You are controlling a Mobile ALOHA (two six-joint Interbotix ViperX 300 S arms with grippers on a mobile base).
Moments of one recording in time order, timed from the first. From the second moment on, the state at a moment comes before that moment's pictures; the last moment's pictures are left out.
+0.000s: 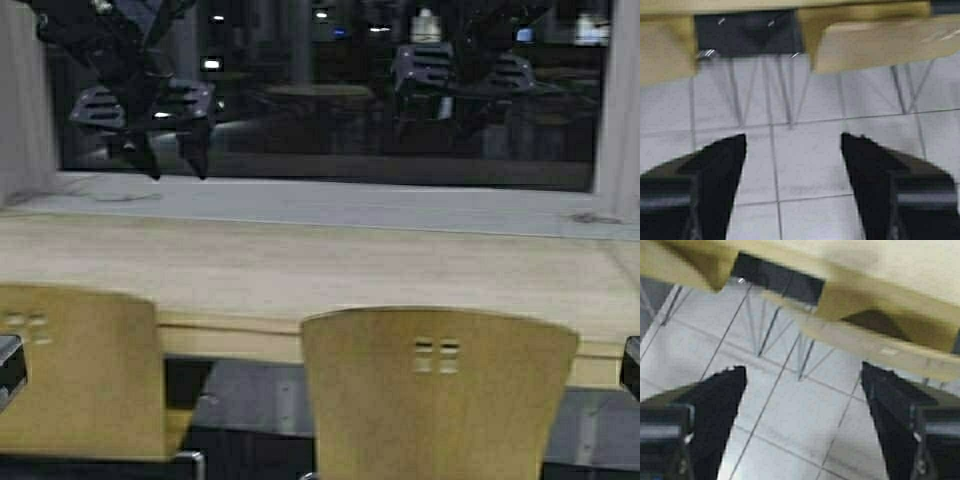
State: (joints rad) left arm -0.34 0.03 0.73 -0.33 0.03 0.24; right arm 0.37 0.05 0.61 0.07 0.11 0.04
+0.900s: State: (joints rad) left arm -0.35 -0.03 0.70 -0.33 0.06 0.19; right arm 0.38 0.06 0.58 0.07 0.13 0.04
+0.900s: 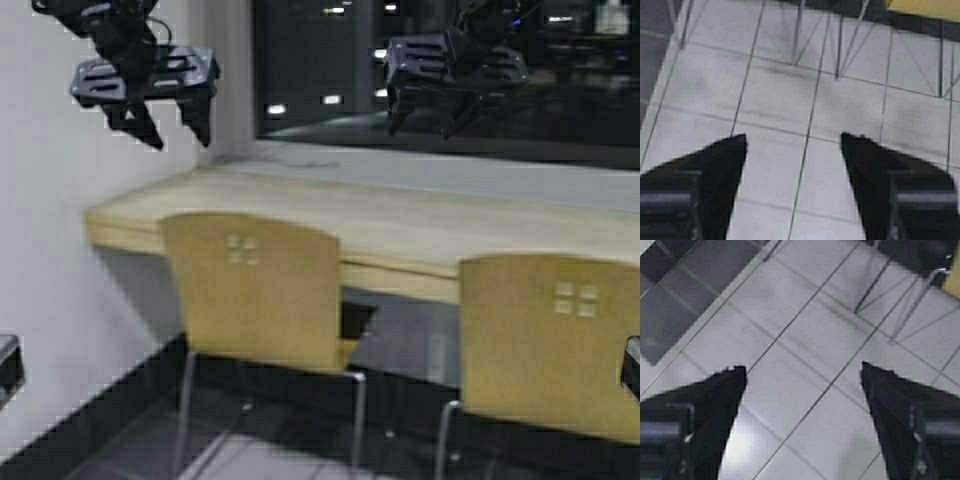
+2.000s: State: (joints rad) left arm -0.38 -0.02 0.68 -0.33 0.07 0.17; right arm 0.39 0.12 0.57 0.07 0.13 0.04
